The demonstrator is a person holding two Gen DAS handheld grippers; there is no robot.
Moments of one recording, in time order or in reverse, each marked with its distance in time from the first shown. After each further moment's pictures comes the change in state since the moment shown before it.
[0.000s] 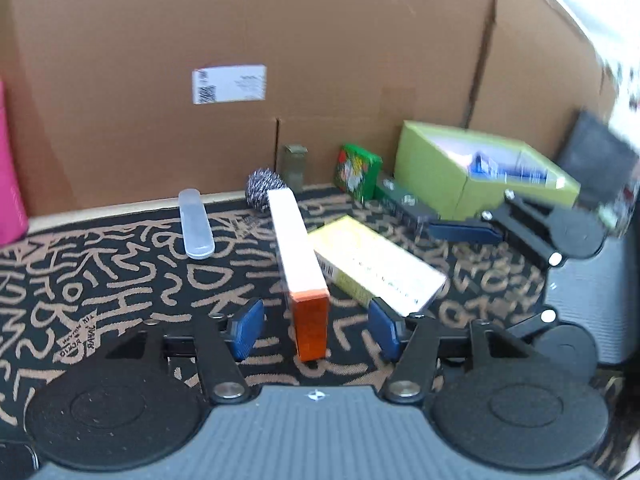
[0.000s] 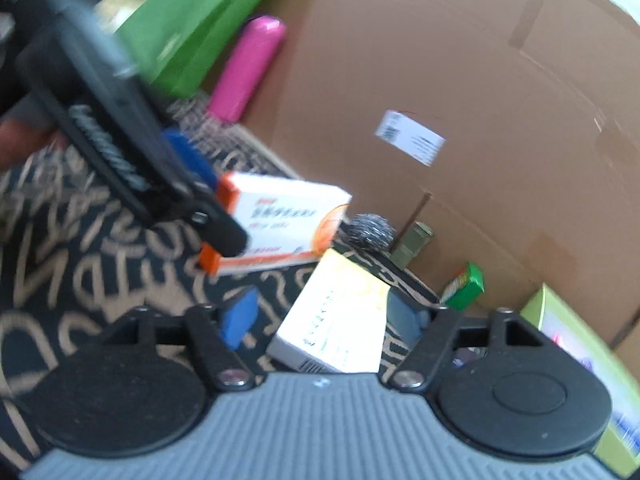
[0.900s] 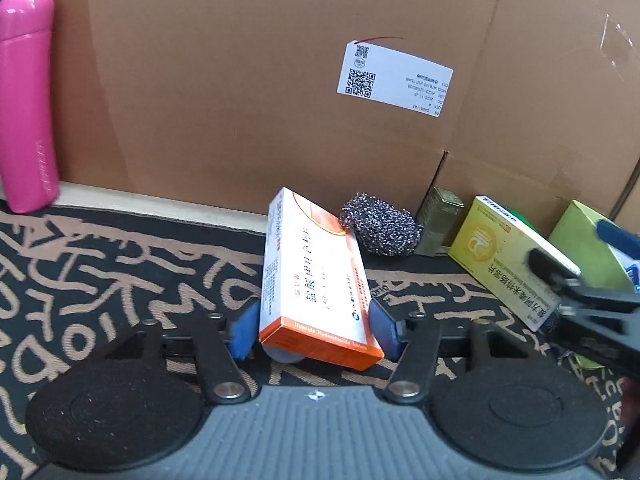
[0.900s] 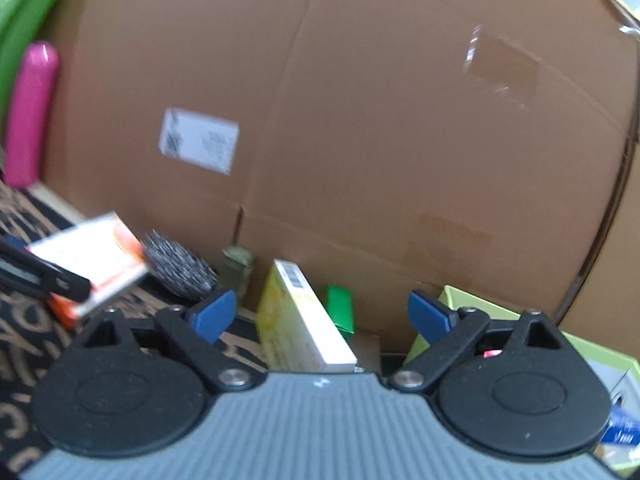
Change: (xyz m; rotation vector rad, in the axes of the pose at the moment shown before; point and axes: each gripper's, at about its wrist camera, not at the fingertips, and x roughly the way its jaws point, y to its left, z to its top) left arm 0.112 0.068 0.038 -0.258 -0.002 0.236; right arm 0.105 -0.082 0.036 0.257 0.039 -0.391
